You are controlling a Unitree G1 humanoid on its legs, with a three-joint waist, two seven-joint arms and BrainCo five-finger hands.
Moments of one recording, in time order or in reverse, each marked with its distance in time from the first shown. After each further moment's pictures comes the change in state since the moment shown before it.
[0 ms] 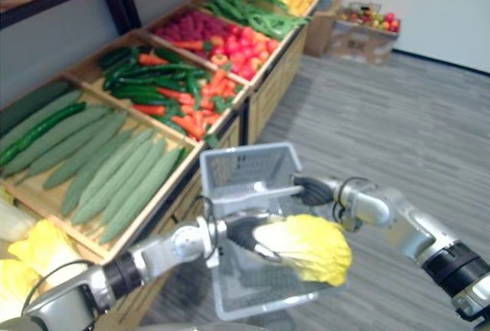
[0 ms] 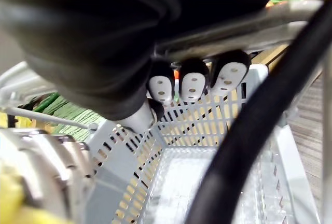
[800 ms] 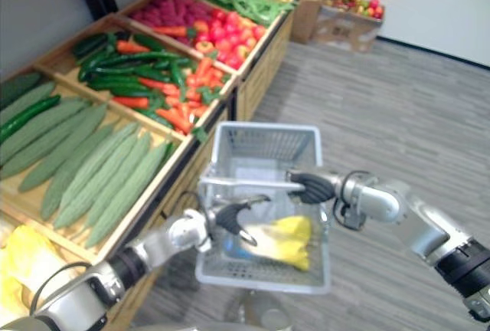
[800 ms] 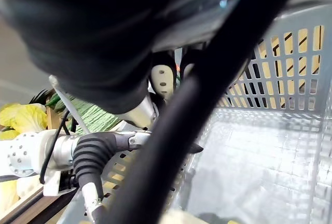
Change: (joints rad) left arm -0.011 -0.074 0.145 0.239 0.165 0.021 0.051; right arm 0.019 -0.060 -0.063 -0.113 0.095 -0.008 0.073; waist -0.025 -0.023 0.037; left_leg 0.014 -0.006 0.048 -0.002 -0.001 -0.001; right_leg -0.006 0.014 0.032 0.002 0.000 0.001
